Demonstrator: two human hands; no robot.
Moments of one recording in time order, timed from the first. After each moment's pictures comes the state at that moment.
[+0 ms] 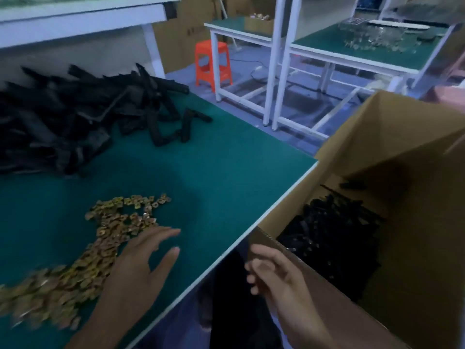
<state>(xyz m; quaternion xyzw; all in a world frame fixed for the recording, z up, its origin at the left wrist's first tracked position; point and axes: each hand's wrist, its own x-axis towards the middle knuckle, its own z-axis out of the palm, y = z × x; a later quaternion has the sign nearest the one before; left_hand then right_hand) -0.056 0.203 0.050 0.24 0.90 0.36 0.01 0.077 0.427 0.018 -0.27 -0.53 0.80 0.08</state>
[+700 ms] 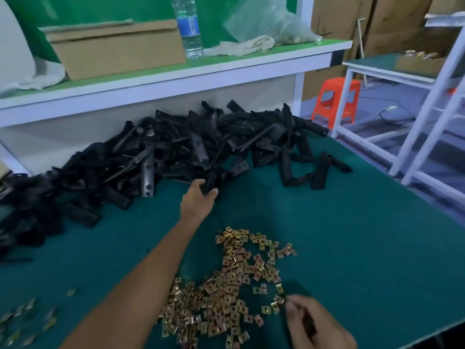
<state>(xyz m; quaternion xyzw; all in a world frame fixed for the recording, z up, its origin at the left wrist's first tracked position) -0.302 0.102 0.046 -0.12 0.91 0.40 -0.05 -0.044 0.326 0.013 -0.04 -0.87 0.42 0.25</state>
